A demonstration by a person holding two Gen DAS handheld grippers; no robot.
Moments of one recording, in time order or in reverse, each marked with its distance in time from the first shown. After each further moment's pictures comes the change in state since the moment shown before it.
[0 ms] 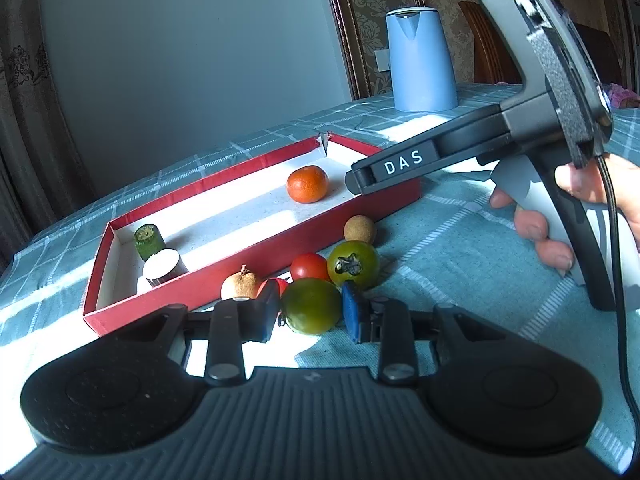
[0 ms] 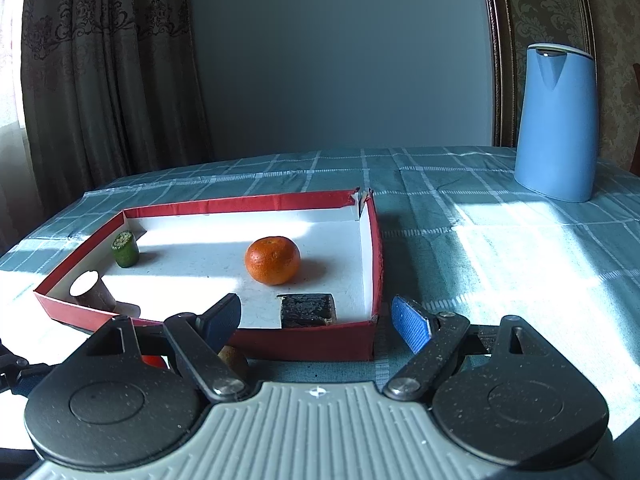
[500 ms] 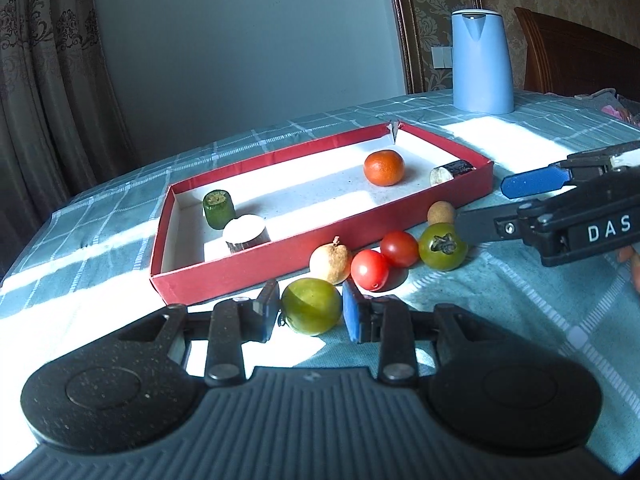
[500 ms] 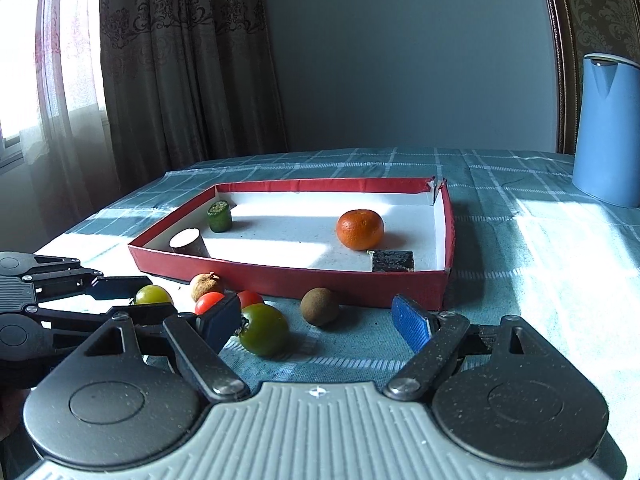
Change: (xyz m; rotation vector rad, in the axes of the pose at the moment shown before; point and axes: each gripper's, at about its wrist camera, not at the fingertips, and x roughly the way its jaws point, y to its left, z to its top) left arm 0.000 0.043 -0.009 -0.107 0.049 0.115; right arm -0.042 0.018 -0.027 -0.088 0.019 0.228
